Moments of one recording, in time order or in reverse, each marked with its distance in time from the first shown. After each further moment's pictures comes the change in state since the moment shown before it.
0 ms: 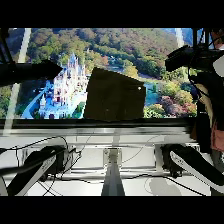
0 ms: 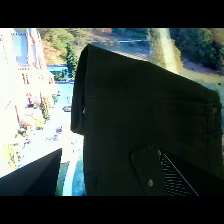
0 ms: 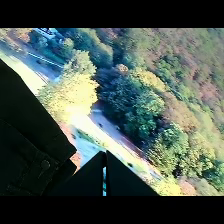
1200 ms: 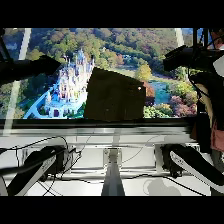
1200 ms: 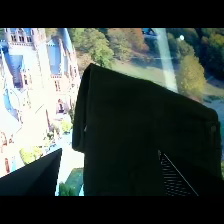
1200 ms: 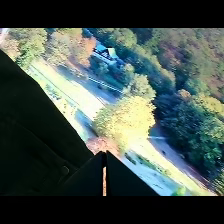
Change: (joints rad) left arm 0.000 -0.001 0.000 -0.019 0.076 0.000; right arm 0.000 0.000 0.000 0.077 0.000 0.003
